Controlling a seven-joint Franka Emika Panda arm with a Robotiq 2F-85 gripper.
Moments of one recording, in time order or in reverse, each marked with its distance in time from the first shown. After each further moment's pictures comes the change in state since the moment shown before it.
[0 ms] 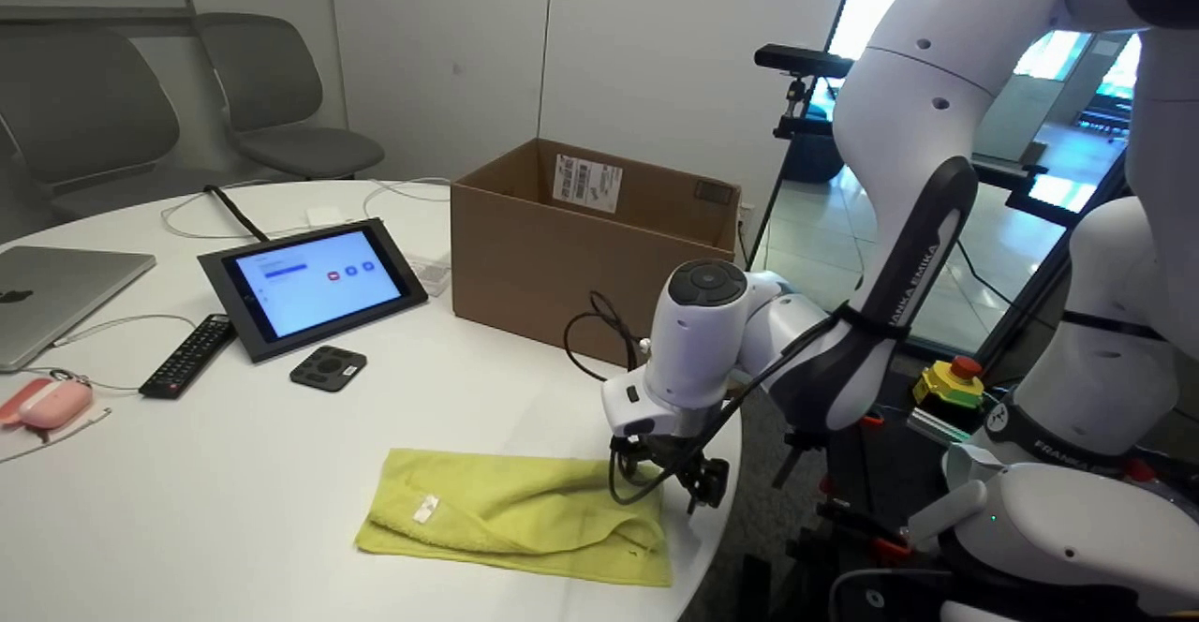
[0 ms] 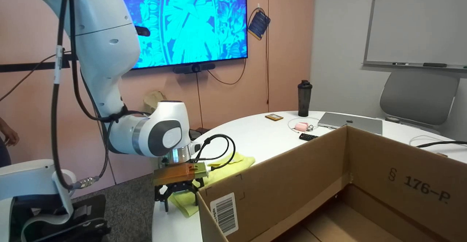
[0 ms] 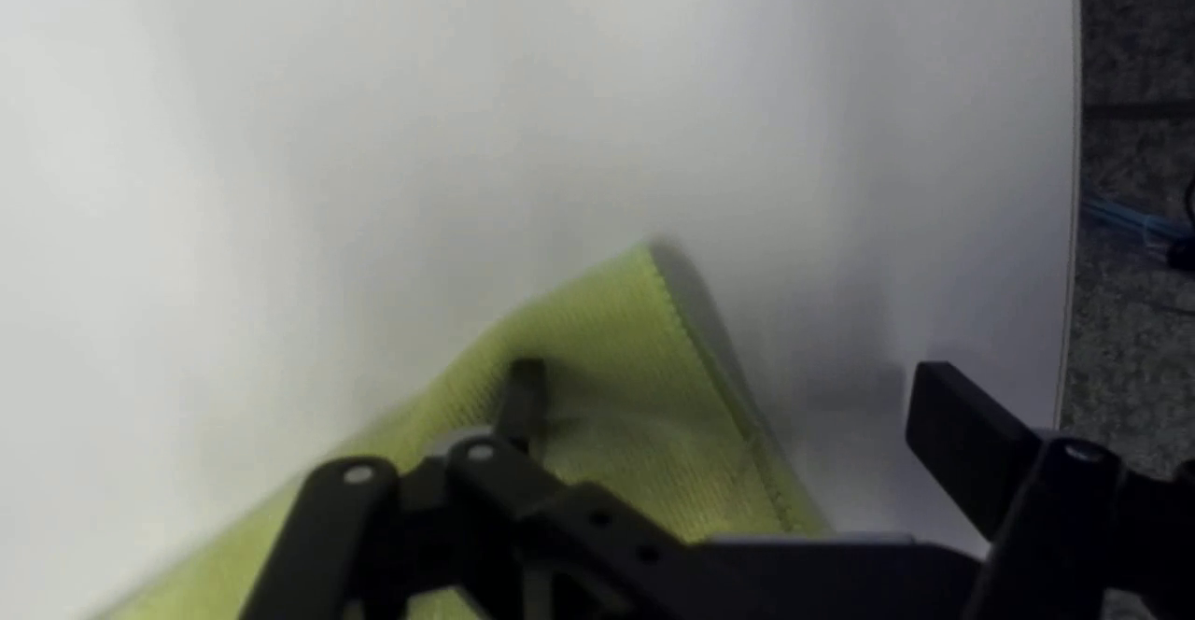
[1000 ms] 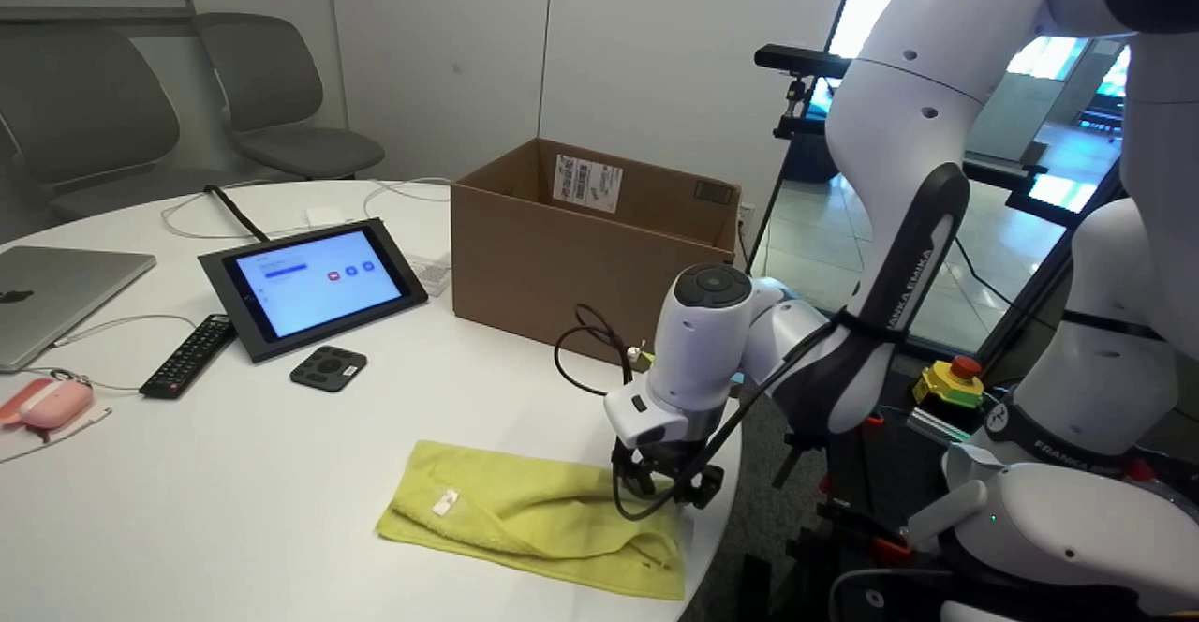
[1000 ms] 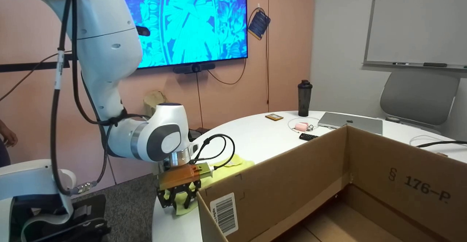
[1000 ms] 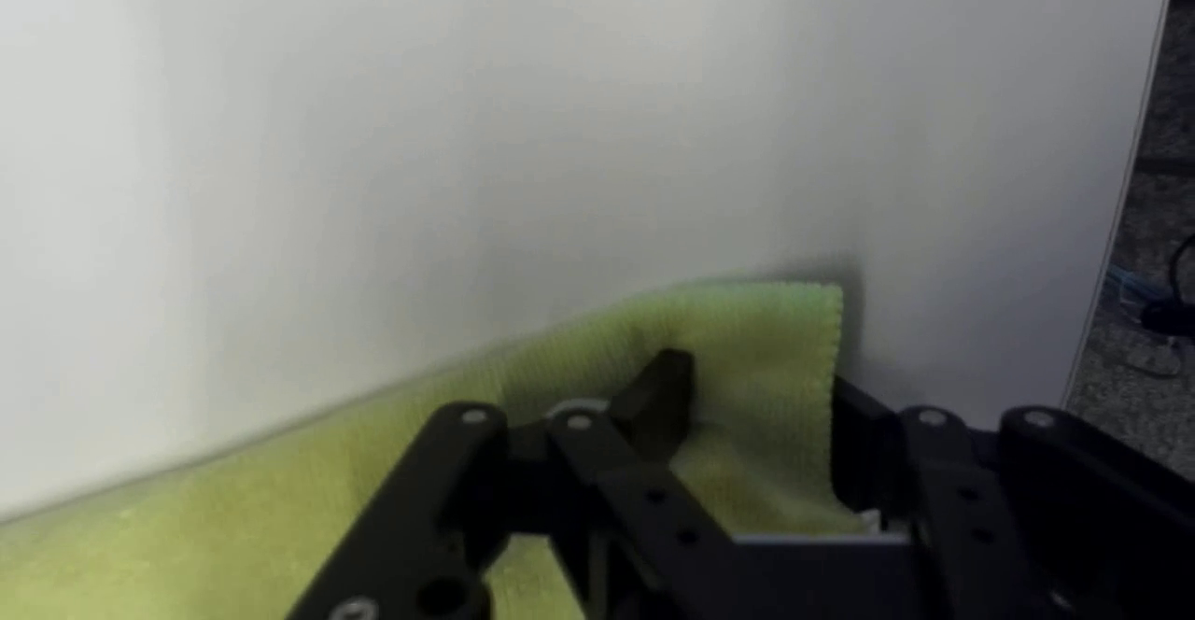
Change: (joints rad) arm -0.028 0.020 0.018 -0.010 -0.005 0.057 -0.169
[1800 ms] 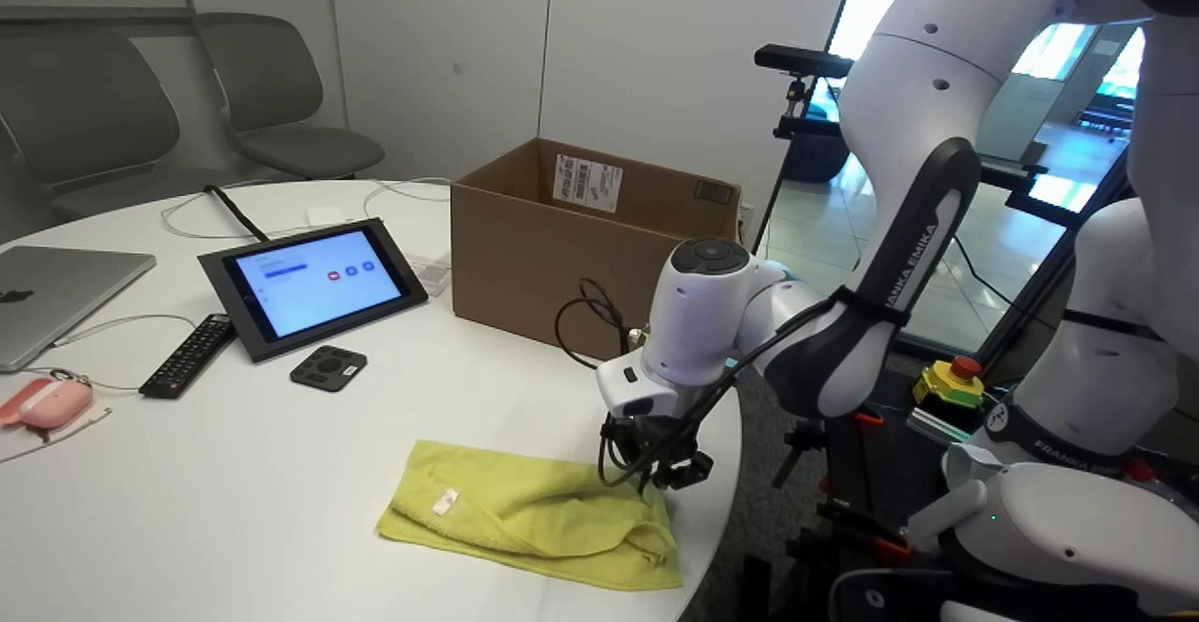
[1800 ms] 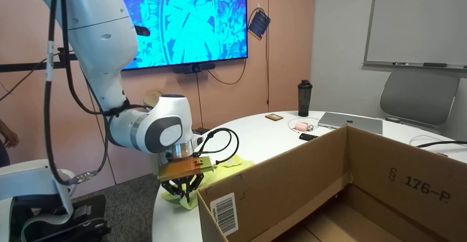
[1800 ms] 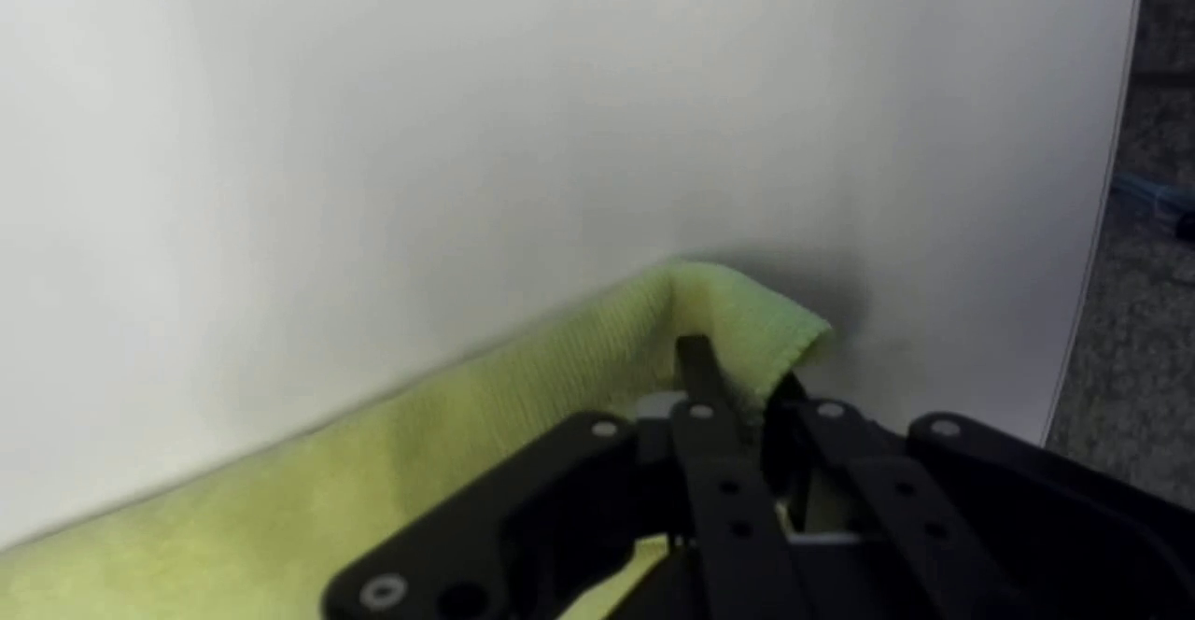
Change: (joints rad) arm -0.044 -0.053 0.046 -0.002 0.113 -0.011 0.004
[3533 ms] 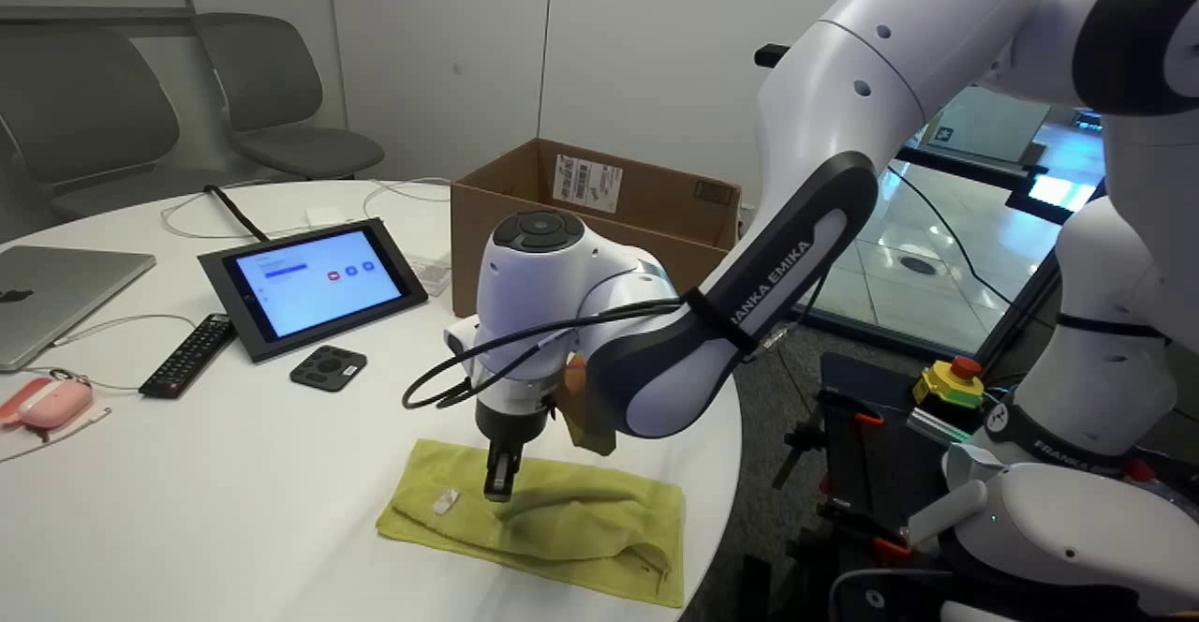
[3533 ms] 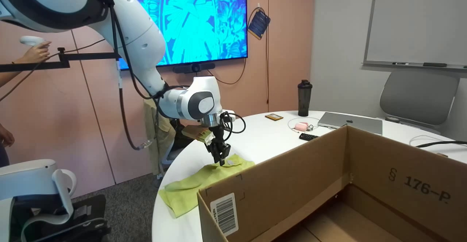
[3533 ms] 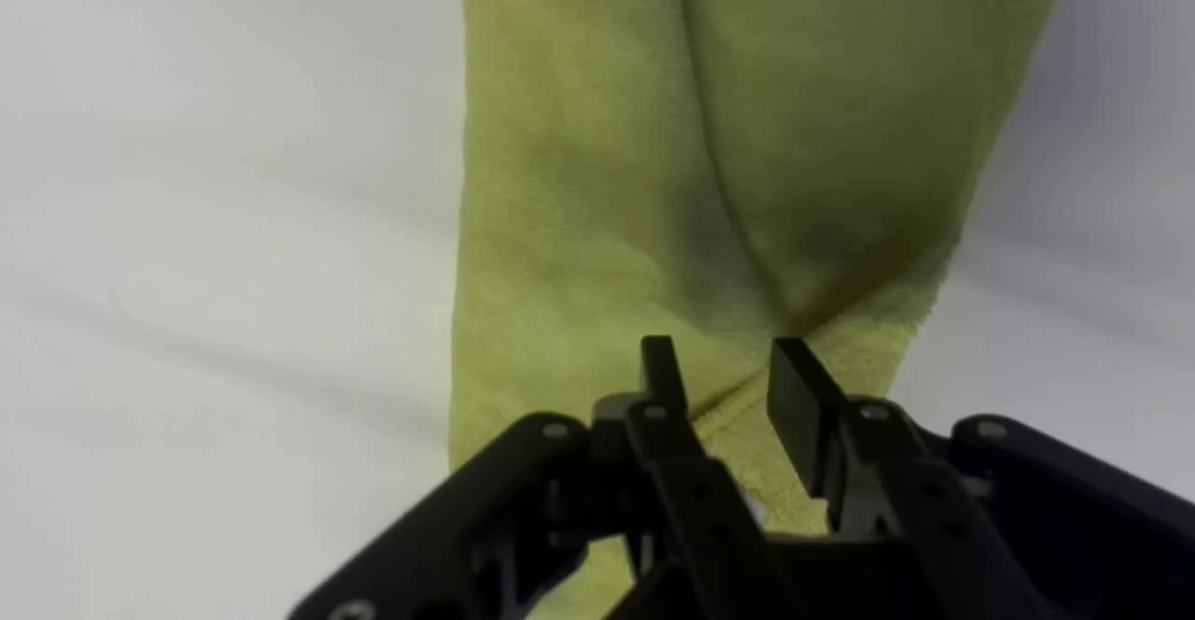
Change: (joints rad) arm 0.295 0.234 -0.174 0.592 0.196 -0.248 0.985
